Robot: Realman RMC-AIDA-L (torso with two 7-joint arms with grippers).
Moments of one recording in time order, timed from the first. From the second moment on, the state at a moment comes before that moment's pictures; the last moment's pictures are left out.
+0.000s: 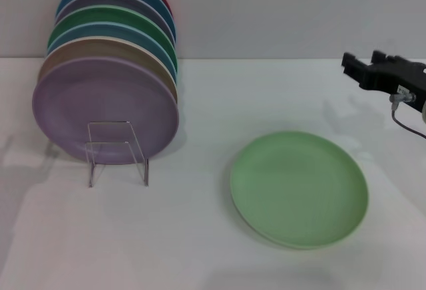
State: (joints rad) left arm -0.26 -2.08 -1.31 -0.18 2.77 1.52 -0.29; right arm 0.10 2.08 1.52 1.40 -2.07 0.31 -0.69
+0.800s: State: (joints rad) left arm -0.28 -2.08 -1.30 -0.19 2.77 1.52 -0.29; right arm 0.37 2.07 1.97 1.44 -2.48 1.36 -0.34
